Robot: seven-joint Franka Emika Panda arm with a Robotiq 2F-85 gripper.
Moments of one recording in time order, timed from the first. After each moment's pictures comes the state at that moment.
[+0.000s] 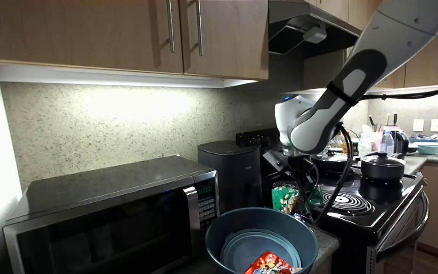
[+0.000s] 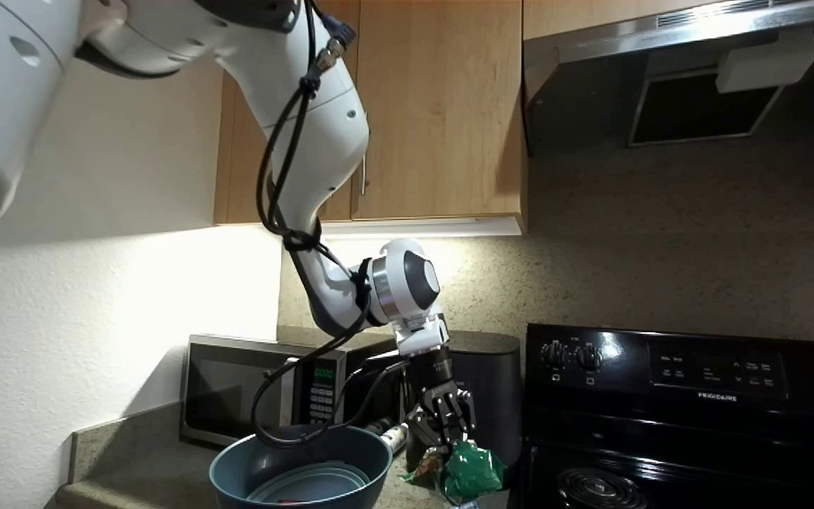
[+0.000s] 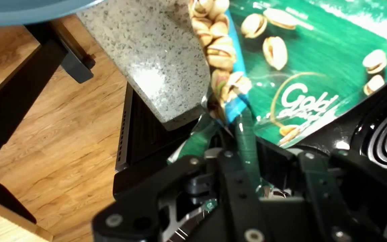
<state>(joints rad) -0.08 0.21 -0.10 -2.18 -0.43 2.41 2.22</state>
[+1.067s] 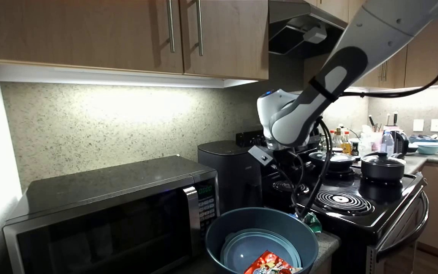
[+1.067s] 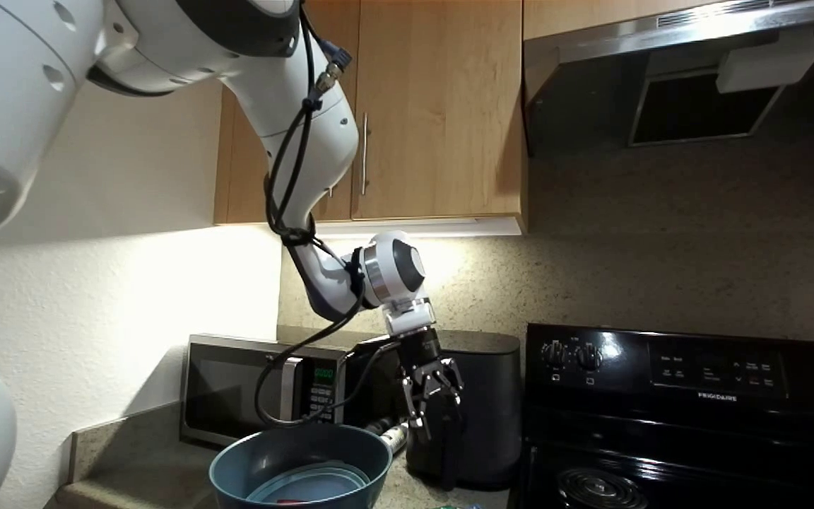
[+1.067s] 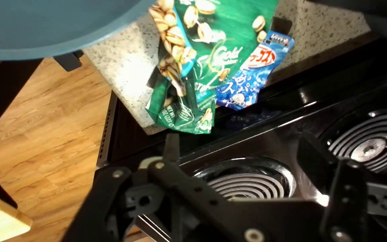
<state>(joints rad) 0.05 0.25 -0.15 -2.05 -0.42 2.30 2.16</state>
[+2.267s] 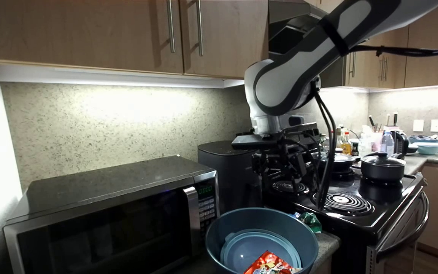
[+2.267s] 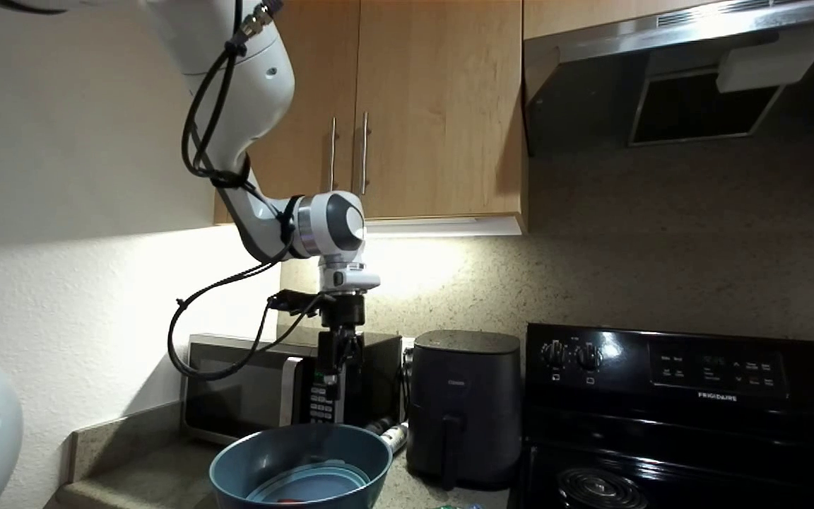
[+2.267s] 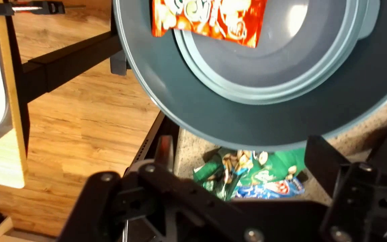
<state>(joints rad) 0.08 0.04 0.04 -2.14 -0.15 2.07 1.59</state>
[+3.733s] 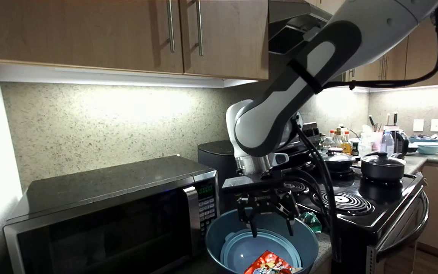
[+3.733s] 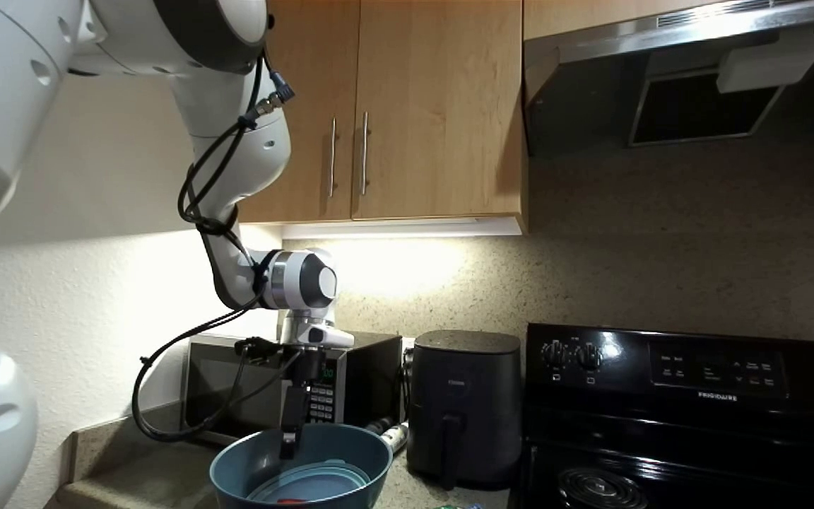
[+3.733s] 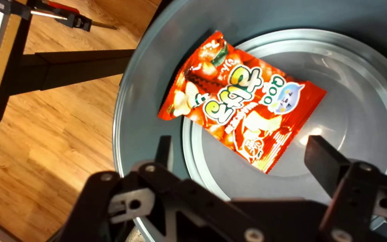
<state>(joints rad) 0.13 0.22 0.09 -2.15 -0.05 2.11 1.28</state>
